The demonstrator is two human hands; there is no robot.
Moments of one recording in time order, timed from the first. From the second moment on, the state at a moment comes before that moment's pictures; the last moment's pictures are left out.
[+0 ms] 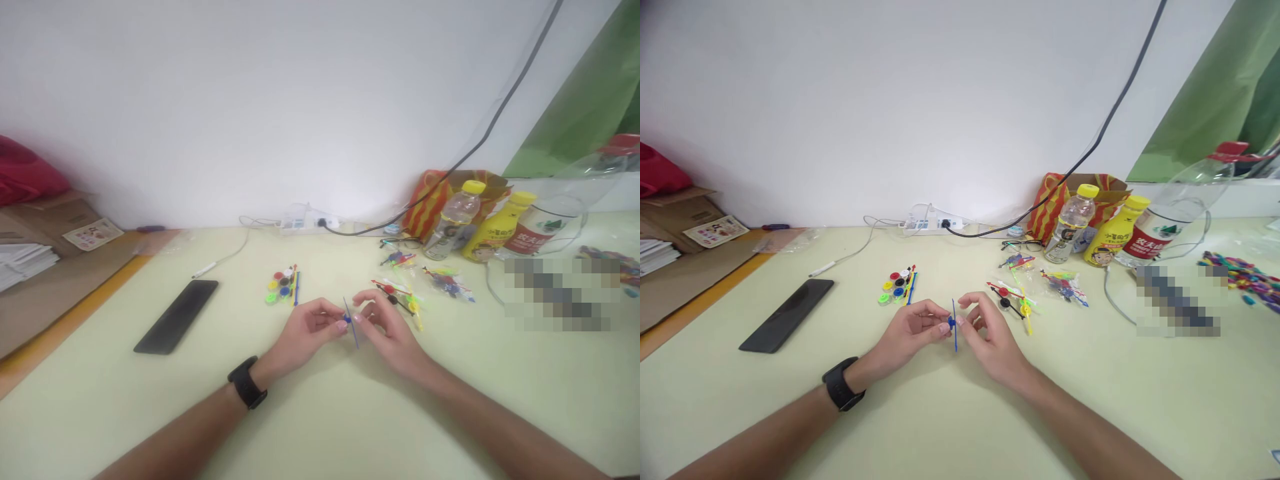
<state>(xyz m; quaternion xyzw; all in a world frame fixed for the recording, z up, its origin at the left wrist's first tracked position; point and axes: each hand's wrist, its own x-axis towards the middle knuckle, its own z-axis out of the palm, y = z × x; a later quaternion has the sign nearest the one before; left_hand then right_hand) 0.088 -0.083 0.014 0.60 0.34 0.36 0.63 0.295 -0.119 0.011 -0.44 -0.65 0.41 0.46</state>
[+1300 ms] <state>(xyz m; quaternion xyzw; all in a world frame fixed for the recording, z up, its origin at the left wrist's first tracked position) 0.088 -0.083 0.013 0.59 0.34 0.37 0.63 0.298 -0.122 0.017 -0.42 -0.69 0.36 0.47</state>
